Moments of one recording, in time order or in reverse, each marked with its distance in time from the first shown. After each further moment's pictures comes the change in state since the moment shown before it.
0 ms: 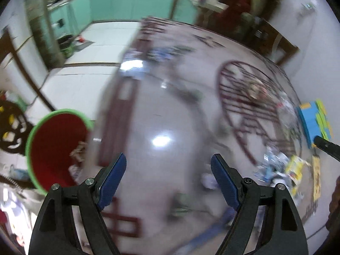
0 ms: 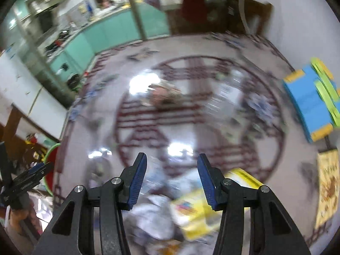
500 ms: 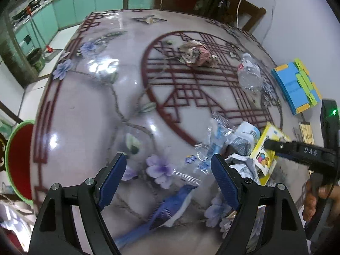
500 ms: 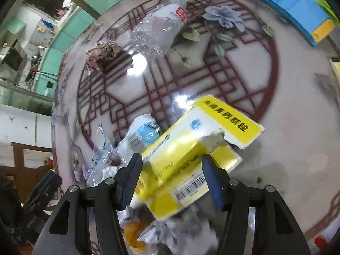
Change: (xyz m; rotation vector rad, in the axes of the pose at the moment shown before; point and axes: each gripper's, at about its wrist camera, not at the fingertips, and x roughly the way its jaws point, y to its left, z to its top) left arm 0.026 -0.120 -0.022 0.164 0.082 -0.052; right arm 0.067 -0.089 -0.055 0.329 0.213 0.125
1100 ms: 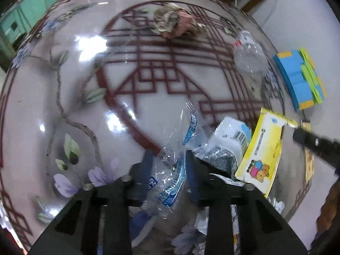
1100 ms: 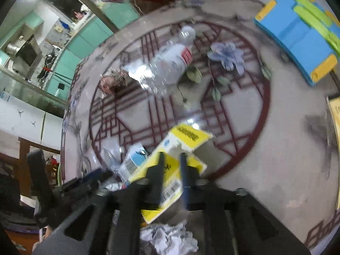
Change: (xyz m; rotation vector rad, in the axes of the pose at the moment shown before) left arm 0.072 -0.034 0.016 -0.042 0.141 -0.072; right arm -0.042 -0.014 0.025 -0.070 -0.078 0.034
